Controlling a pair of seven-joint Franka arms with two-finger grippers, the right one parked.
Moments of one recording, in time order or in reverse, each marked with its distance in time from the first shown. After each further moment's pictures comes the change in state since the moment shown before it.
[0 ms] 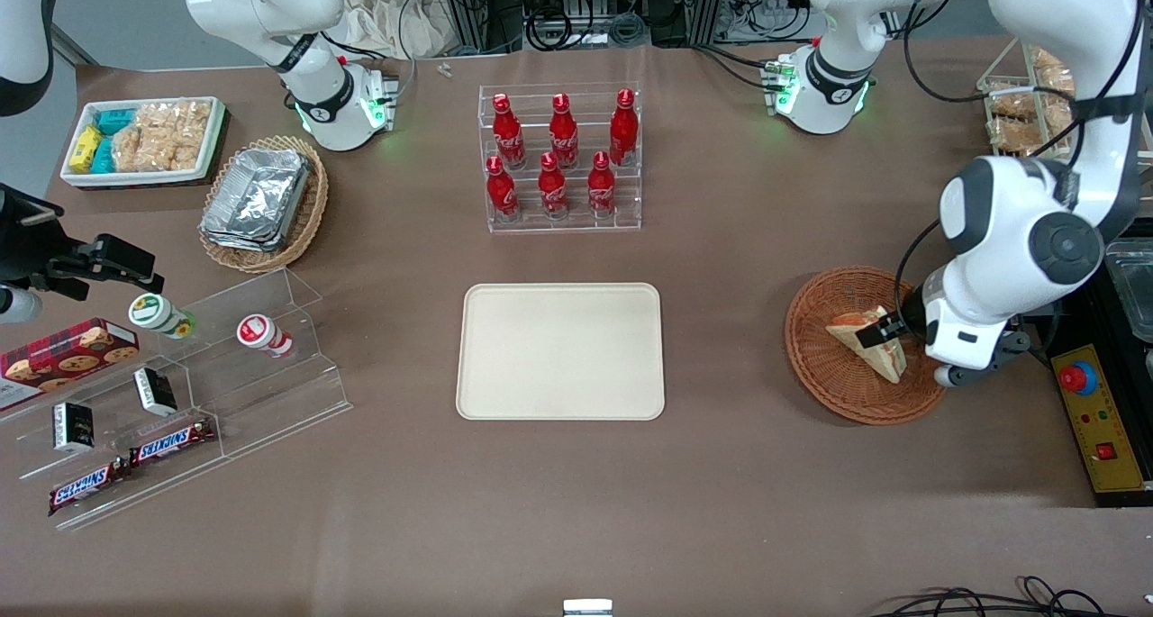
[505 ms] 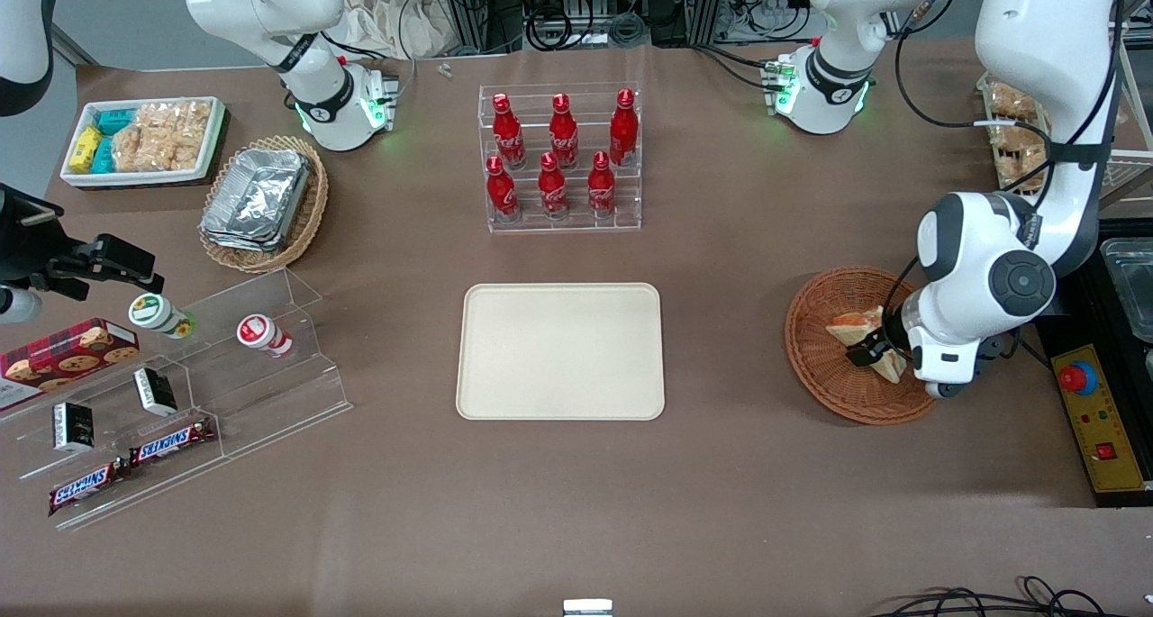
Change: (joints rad) arm 0.001 0.087 0.020 -0.023 0.026 0.076 -0.165
